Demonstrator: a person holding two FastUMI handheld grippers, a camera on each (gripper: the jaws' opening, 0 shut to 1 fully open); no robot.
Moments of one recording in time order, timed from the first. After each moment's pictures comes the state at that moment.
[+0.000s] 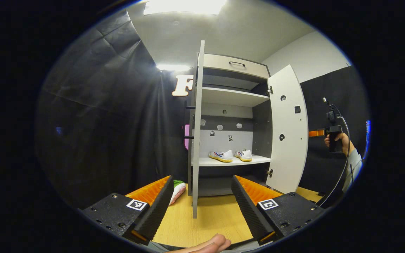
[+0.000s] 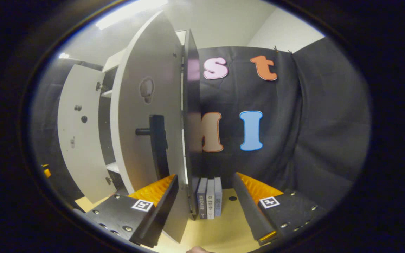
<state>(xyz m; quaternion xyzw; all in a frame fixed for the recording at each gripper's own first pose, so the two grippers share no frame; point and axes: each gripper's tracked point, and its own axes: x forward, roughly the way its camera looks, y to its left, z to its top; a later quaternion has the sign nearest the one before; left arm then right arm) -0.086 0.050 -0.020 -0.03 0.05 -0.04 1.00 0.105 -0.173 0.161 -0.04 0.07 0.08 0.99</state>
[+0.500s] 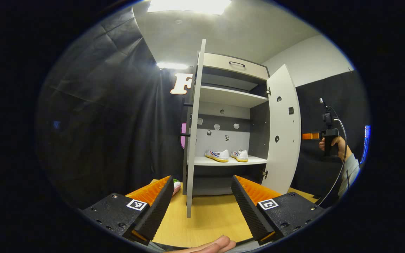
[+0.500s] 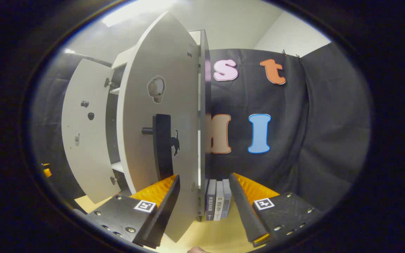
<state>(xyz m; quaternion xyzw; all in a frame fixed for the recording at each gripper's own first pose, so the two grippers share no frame) -0.084 0.038 -0.025 -0.06 0.05 -0.05 1.00 0.097 -0.127 0.153 -0.05 0.08 0.10 0.99</state>
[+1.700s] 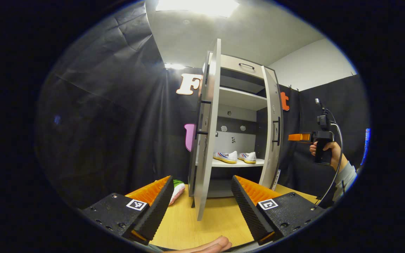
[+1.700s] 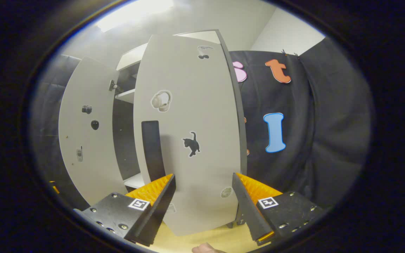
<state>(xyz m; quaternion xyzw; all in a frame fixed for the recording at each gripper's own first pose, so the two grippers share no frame) -0.061 0.094 -0.047 -0.06 0.04 -0.04 1.00 0.106 -0.015 0.130 0.02 0.04 0.10 0.99</state>
